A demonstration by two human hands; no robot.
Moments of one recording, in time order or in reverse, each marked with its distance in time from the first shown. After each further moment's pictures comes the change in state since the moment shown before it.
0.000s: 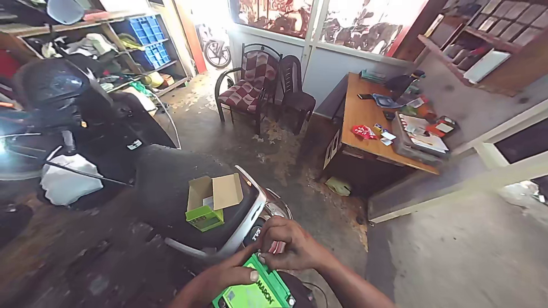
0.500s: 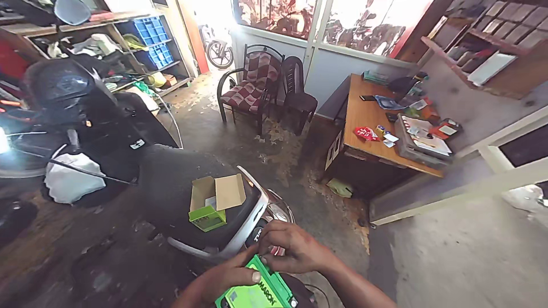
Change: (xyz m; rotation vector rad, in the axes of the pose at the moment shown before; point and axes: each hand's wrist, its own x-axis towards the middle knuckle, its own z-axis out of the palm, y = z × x) left_hand 0.002 -0.006 -0.006 -0.051 -0.040 0.037; right_hand 0.006 -0.003 -0.001 -0.064 -0.107 0.005
